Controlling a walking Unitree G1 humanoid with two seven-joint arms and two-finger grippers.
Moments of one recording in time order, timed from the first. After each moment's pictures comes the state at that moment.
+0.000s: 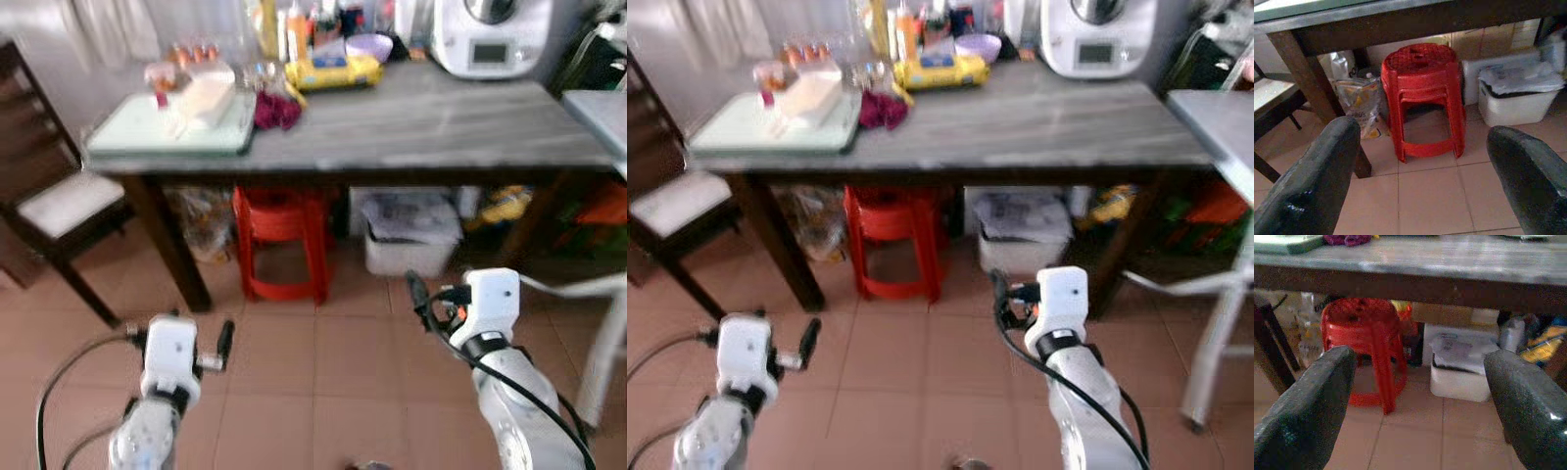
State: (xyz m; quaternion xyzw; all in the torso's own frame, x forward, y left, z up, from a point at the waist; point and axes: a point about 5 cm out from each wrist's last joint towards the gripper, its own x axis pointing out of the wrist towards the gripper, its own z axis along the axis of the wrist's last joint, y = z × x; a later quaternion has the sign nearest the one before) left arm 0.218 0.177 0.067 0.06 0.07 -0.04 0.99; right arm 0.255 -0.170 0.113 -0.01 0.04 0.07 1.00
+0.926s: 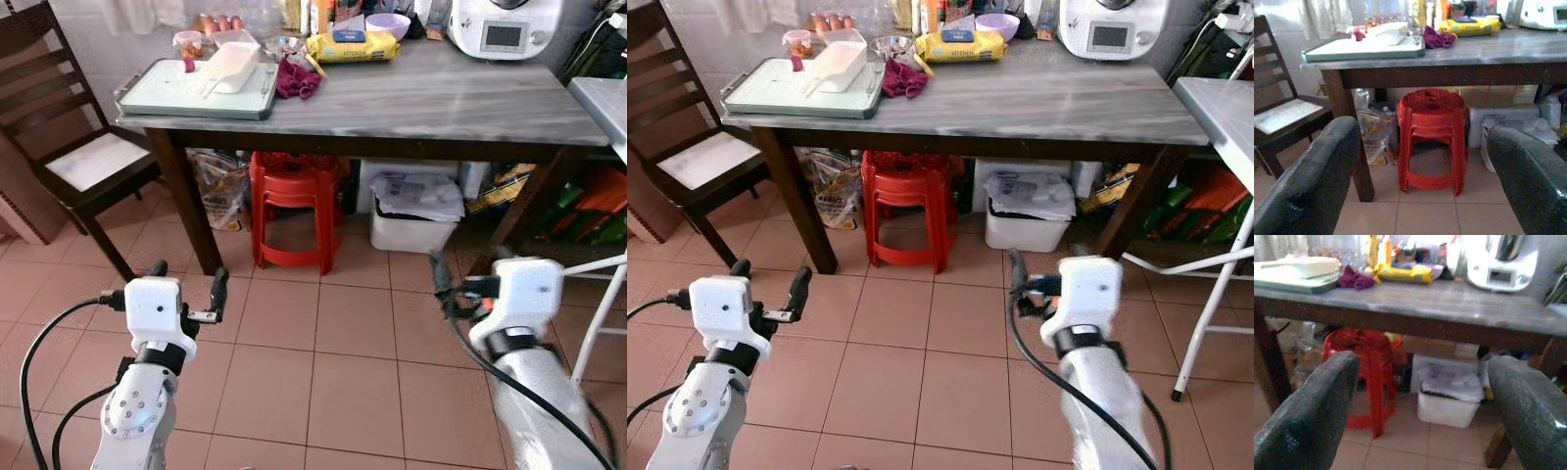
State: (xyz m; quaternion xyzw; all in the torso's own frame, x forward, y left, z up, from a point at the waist) left arm 0.238 0.175 0.118 0.01 -0.04 -0.02 1.00; right arm 0.235 -0.183 0.157 -0.05 -0.06 0.01 1.00
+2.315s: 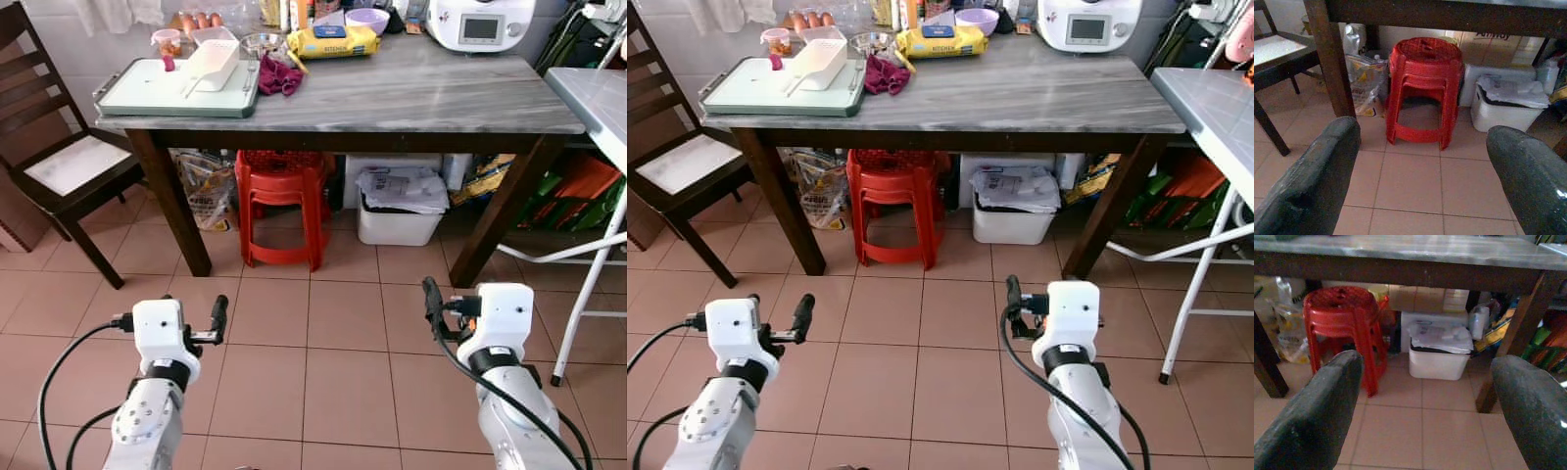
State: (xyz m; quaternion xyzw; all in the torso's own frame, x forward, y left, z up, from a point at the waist) left arm 0.236 0.182 0.073 -0.03 0.06 0.00 1.00; right arm 0.241 -0.175 0.107 -0.02 0.03 -0.01 1.00
